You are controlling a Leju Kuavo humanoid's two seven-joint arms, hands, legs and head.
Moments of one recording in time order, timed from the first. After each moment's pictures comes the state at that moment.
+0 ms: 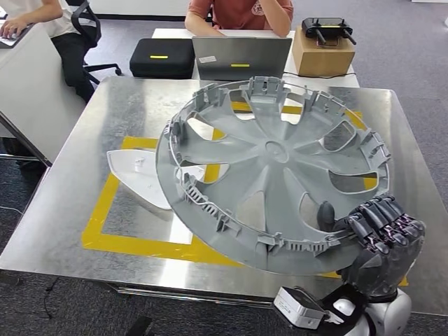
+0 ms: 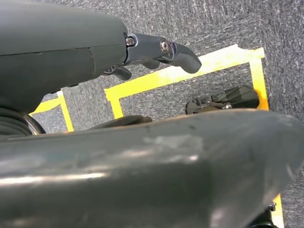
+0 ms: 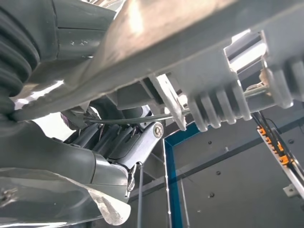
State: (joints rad) left arm -0.08 -0.12 -0.12 -0.21 -0.17 0.07 0.14; right arm 0.14 0.28 -0.04 -2.03 1.29 -0.69 -0.69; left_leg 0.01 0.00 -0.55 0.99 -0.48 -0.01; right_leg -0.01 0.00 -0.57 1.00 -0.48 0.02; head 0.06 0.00
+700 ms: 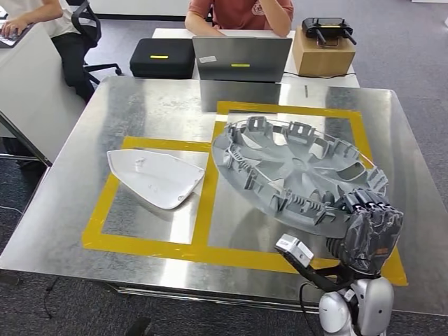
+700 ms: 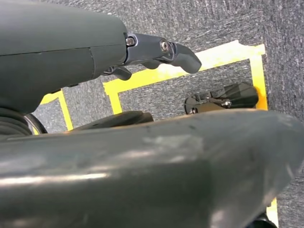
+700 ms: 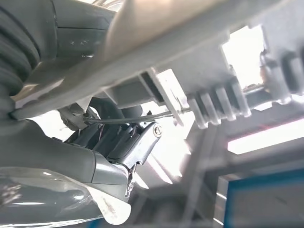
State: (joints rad) left arm -0.08 -0.12 -0.14 -0.21 -0.11 0.07 0.14; right arm 0.11 0.27 -0.11 -1.83 1.51 -0.69 -0.31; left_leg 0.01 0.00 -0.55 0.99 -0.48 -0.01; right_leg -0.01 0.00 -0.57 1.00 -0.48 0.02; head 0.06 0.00
